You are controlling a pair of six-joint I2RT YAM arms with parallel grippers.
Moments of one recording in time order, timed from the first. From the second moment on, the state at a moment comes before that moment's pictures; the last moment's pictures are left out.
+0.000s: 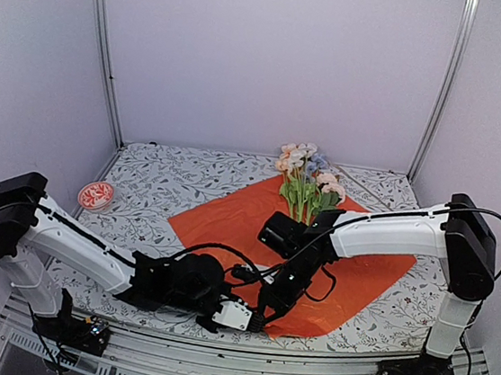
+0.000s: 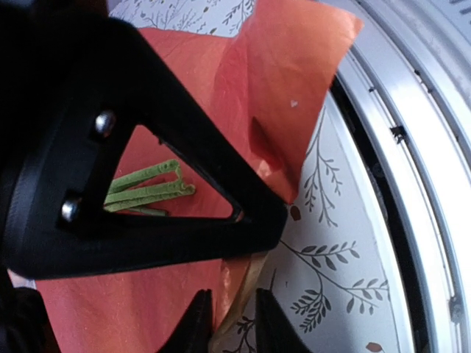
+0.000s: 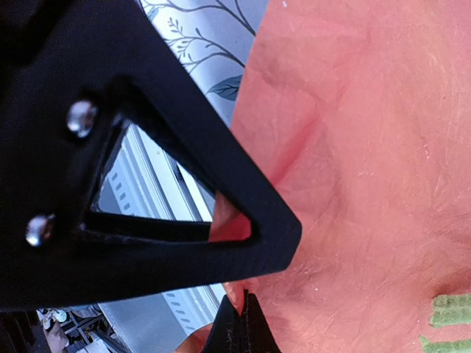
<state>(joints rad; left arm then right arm) -1.29 1.62 0.68 0.25 -0.03 0.75 1.05 1.89 1.28 -0.78 -0.62 0.10</state>
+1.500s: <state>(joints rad) -0.96 1.63 0.74 0.26 0.38 0.25 0.72 1.28 0.57 -0.06 -0.73 0.29</state>
